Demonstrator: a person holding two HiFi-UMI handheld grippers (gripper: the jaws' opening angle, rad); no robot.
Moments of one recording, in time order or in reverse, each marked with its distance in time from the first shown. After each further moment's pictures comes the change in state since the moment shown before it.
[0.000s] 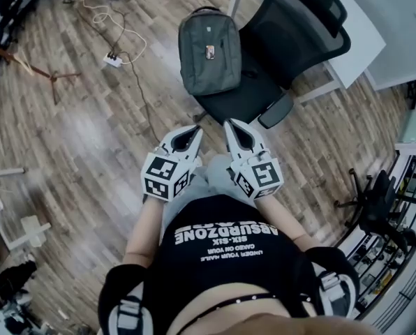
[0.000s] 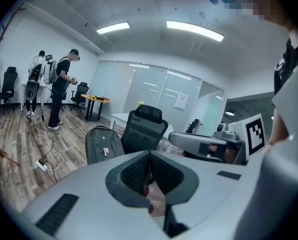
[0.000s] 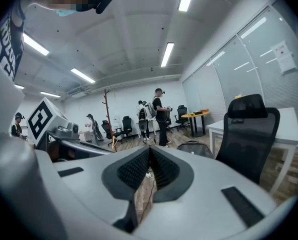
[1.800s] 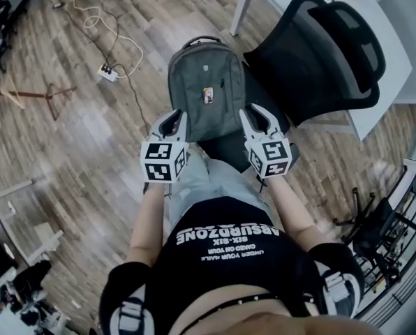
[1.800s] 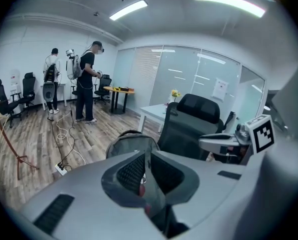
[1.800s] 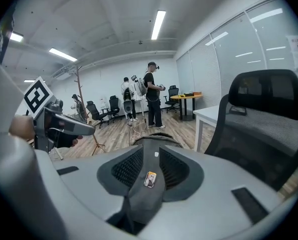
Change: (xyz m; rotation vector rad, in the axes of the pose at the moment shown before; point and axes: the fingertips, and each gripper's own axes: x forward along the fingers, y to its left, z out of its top) left arm 0.248 0.239 0.091 -0.075 0.147 0.297; right arm 0.246 -0.284 -0.014 -0.021 0.258 -0.088
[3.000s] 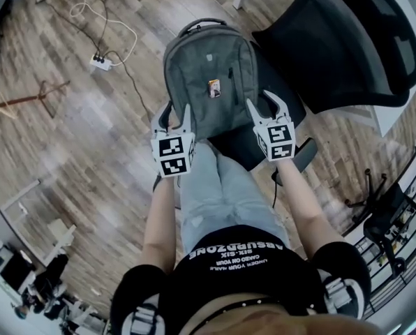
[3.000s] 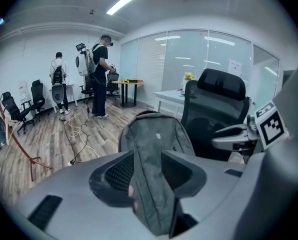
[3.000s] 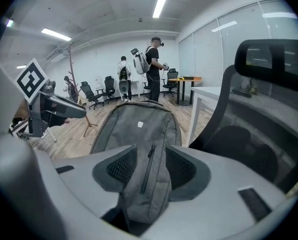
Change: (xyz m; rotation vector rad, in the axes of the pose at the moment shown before) left arm 0.092 0.067 -0.067 0.051 0.087 0.175; right arm 0.088 -0.057 -0.109 -0.049 0.199 -0.050
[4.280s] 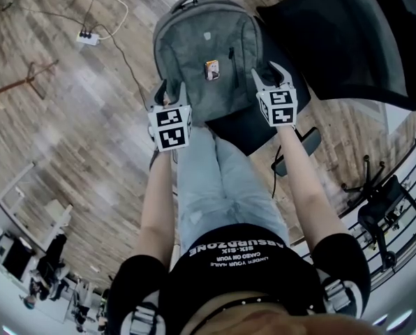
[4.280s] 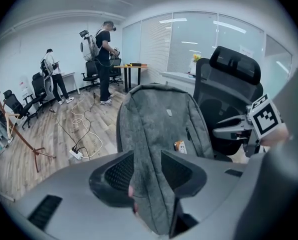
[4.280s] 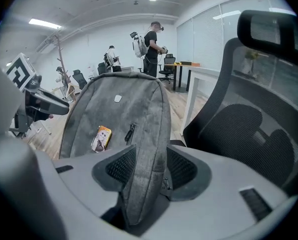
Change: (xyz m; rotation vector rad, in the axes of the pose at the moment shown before) left arm 0.068 0.014 -0.053 -0.020 0.170 0.035; right arm 0.077 -0.051 -0.059 0.014 0.161 -0.040
